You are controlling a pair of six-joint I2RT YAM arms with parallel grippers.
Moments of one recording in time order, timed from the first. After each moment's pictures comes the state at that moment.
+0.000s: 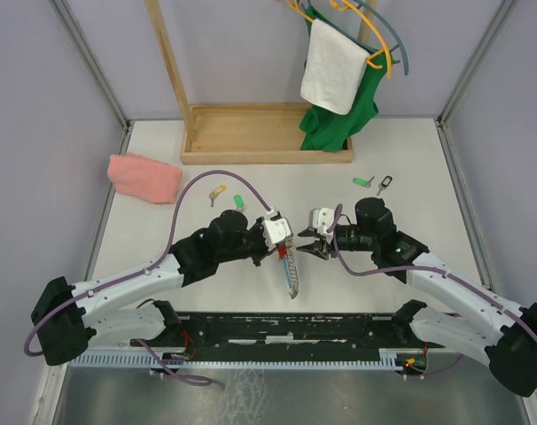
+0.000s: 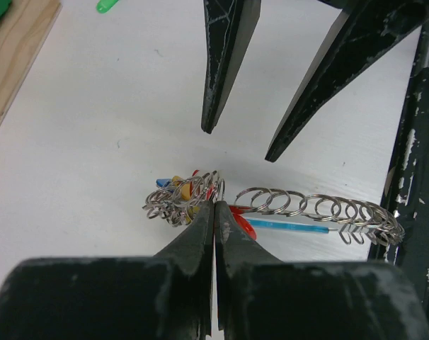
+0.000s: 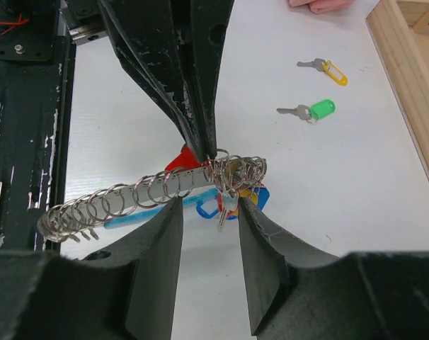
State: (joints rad) left arm -0.94 1.08 0.66 0.03 0.22 0.27; right arm 0.66 0.97 0.63 -0.05 -0.68 -0.47
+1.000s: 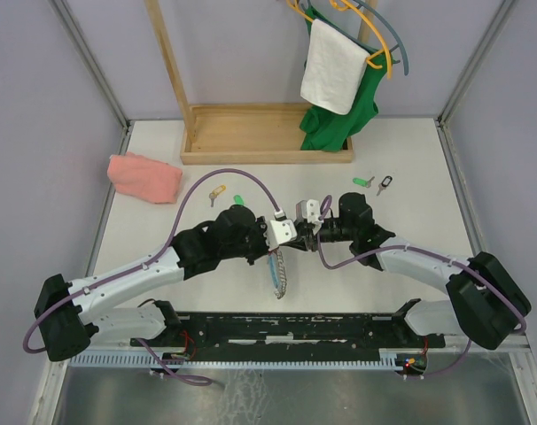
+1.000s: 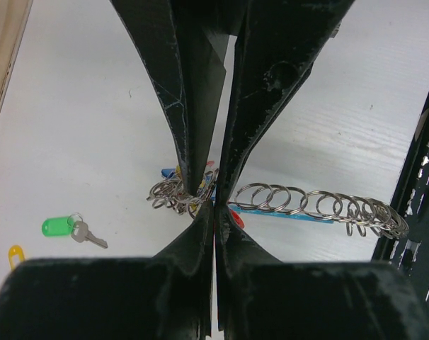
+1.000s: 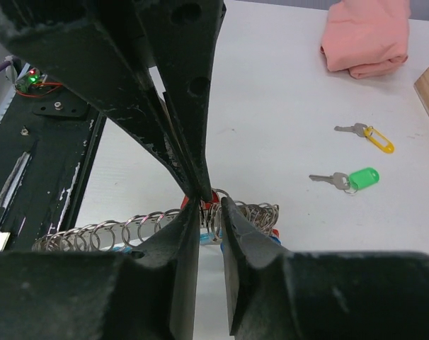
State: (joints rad) left arm -0.97 1.11 0.84 -0.34 0.08 0.37; right arm 0.67 1.31 0.58 0.51 -0.89 -0.29
